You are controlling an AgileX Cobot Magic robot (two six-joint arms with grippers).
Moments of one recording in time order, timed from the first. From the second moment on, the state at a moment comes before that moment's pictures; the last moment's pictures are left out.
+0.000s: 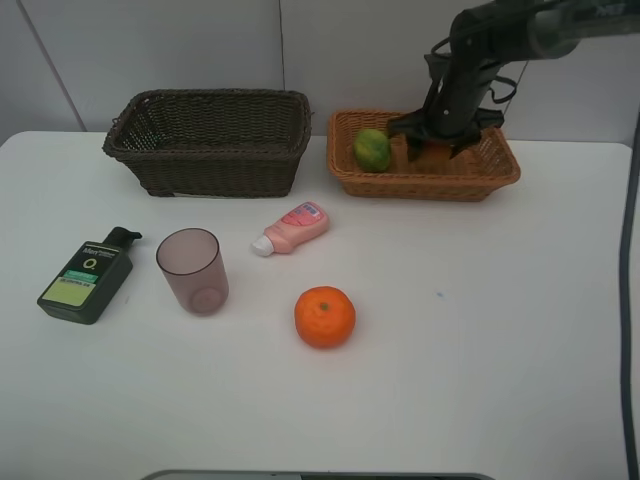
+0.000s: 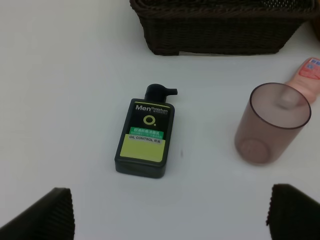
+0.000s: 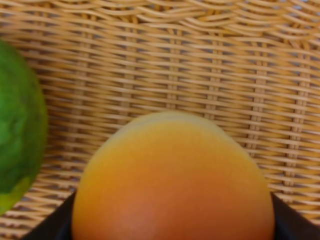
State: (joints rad) left arm -0.03 -0.01 -0.50 -0.04 1.06 0.00; right arm 0.28 2.26 -1.75 -0.27 0.79 0.29
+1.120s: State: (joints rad) left arm -0.03 -0.01 -0.50 -0.04 1.06 0.00; right arm 0.59 2.07 -1.72 -0.02 1.17 -0.08
